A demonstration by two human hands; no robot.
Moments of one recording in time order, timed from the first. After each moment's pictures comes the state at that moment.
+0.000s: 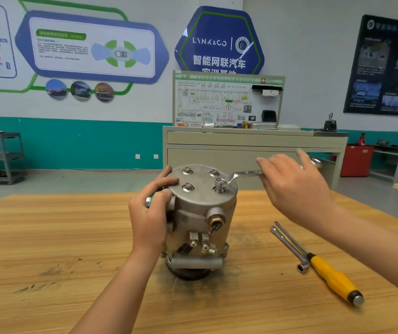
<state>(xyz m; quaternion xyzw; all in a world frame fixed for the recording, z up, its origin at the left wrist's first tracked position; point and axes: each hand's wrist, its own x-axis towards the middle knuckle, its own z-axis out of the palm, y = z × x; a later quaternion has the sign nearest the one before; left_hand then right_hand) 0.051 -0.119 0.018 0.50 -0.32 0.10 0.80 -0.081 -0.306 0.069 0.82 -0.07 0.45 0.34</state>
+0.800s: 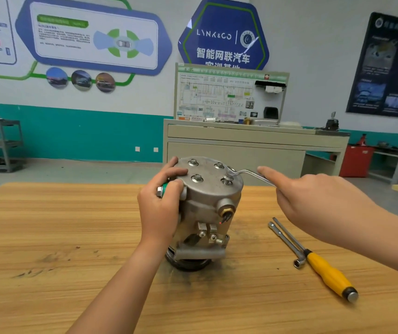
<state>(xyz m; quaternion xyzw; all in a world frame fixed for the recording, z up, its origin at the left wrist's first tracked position) 0.045 -0.132 0.018 0.51 -0.33 0.12 0.78 -0.122 -0.253 0.090 0.94 -0.15 0.19 0.26</state>
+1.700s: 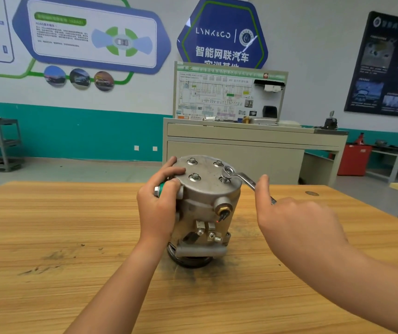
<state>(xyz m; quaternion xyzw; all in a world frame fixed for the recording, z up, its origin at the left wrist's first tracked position) 0.050 -0.123 0.013 0.50 -0.33 0.11 0.80 -0.119 -0.207 0.061 0.91 -0.22 0.07 0.34</state>
